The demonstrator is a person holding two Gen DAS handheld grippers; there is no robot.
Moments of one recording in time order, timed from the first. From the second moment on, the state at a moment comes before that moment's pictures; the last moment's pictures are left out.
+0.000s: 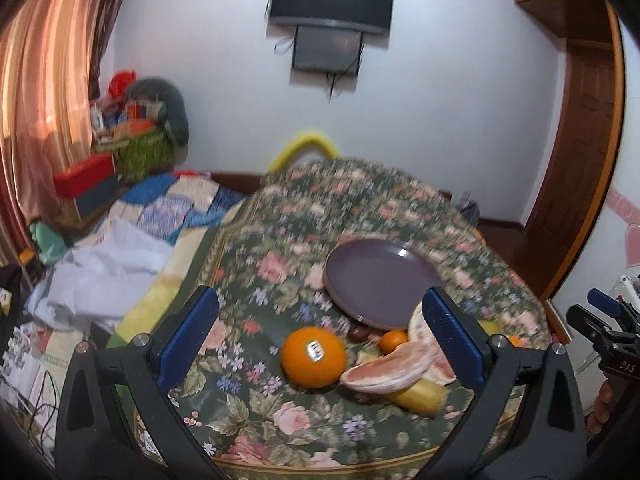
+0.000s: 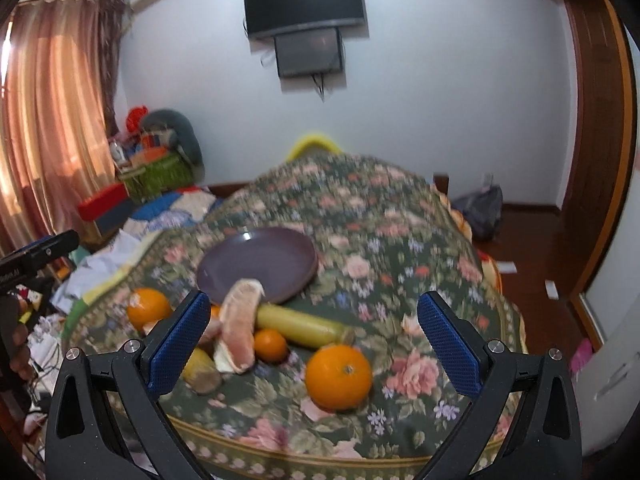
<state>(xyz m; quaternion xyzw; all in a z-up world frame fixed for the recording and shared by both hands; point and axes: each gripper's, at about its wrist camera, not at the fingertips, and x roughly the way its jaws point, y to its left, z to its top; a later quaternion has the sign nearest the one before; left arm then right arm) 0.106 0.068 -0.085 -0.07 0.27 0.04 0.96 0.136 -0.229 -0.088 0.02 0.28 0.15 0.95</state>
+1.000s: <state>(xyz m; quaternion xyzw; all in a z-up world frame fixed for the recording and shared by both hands) 0.192 0.083 -0.206 -0.13 0.45 0.01 0.89 0.183 -0.228 -0.197 0.04 0.45 0.18 0.88</state>
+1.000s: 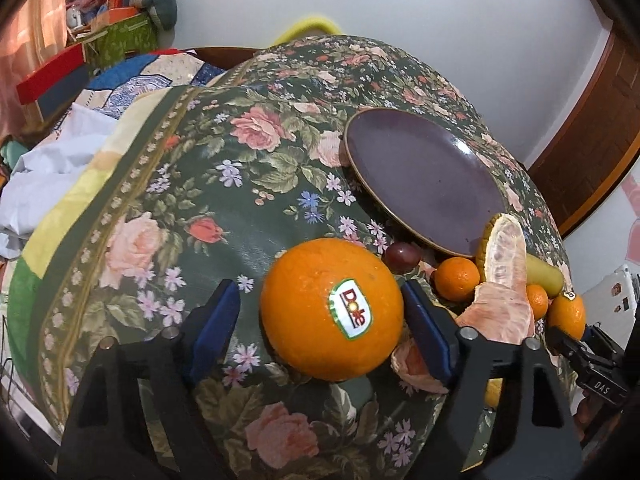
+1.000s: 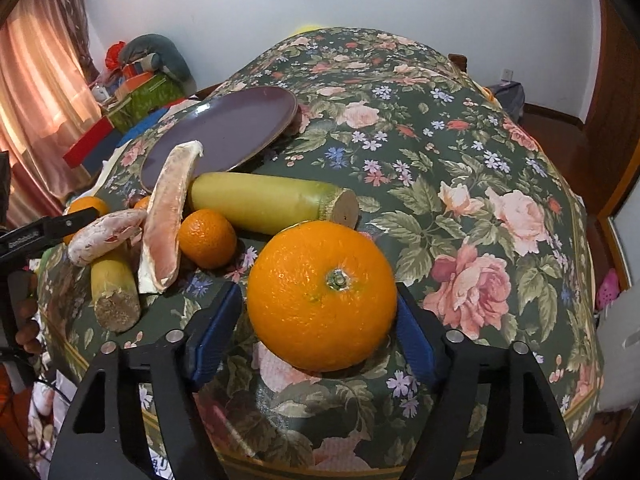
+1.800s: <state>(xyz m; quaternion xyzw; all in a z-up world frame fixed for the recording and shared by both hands) 0.189 0.081 -0.158 -0.10 0.40 0.01 0.91 0.189 -0.221 -0.142 0.02 0.37 0.19 0.91</state>
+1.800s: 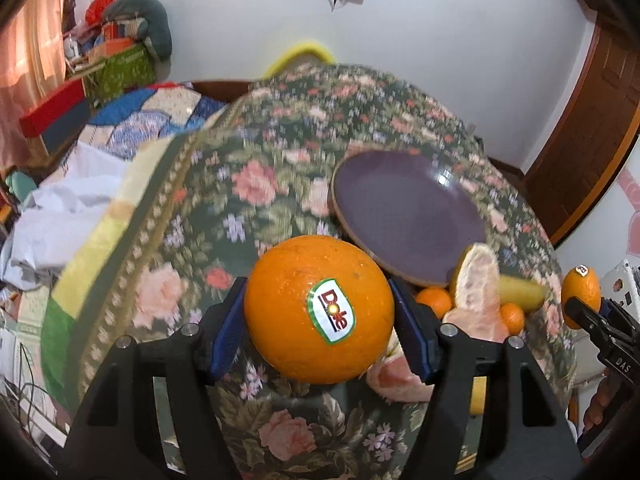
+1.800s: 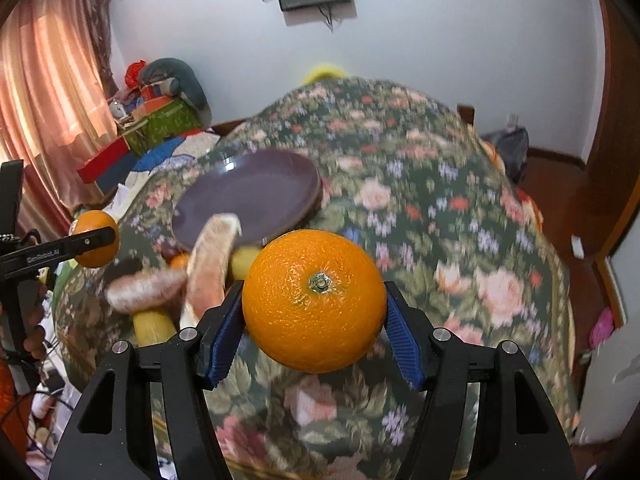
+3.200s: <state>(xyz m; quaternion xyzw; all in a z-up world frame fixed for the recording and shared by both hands) 0.332 0.060 -0.163 -0.08 0.39 -0.03 0.92 0.334 -0.120 -0.141 -0.03 0.35 0.23 0.91</state>
